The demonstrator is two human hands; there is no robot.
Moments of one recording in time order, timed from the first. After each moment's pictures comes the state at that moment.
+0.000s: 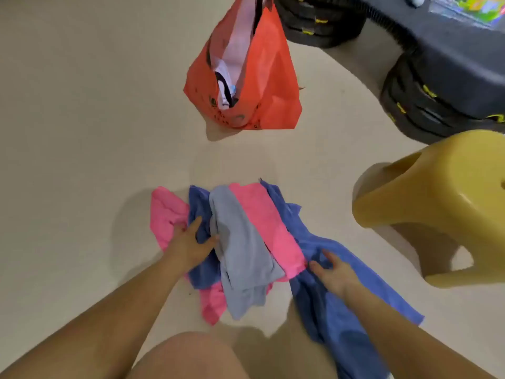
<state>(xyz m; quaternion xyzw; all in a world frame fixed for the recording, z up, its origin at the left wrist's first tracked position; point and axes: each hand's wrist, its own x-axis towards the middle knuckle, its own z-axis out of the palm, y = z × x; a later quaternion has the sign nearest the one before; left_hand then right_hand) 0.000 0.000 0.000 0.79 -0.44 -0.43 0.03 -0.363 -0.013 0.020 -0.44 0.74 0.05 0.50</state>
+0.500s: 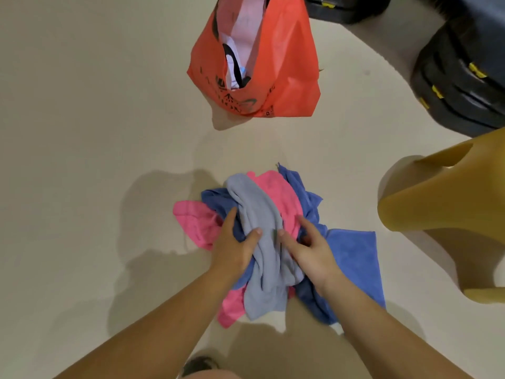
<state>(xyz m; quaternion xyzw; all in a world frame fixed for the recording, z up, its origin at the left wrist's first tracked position) -0.080 -0.017 -0.015 0.73 -0.32 -0.50 0.32 -0.265 -0.047 0.002 -0.41 0.66 -0.18 0.60</state>
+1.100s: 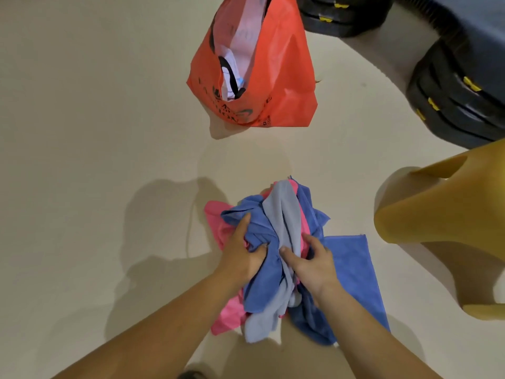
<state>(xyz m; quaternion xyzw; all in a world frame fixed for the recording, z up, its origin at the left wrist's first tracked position) -0.107 -0.035 0.003 0.73 -0.36 -0.52 0.26 -0.278 -0.052 -0.002 -0.40 0.70 -0.17 0.56</state>
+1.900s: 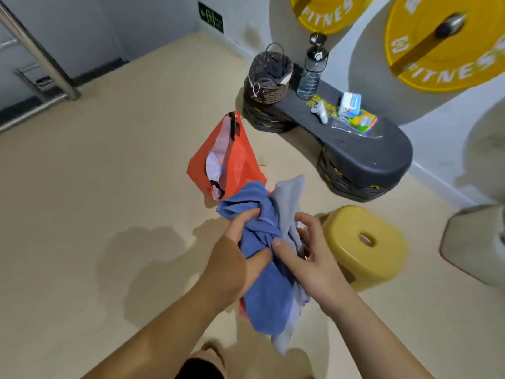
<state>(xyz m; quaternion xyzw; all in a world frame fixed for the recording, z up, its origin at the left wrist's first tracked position) -0.149 -0.021 0.579 0.61 -0.45 -0.55 0.36 -0.318 -0.030 0.597 -0.47 0.55 -0.33 0.60</state>
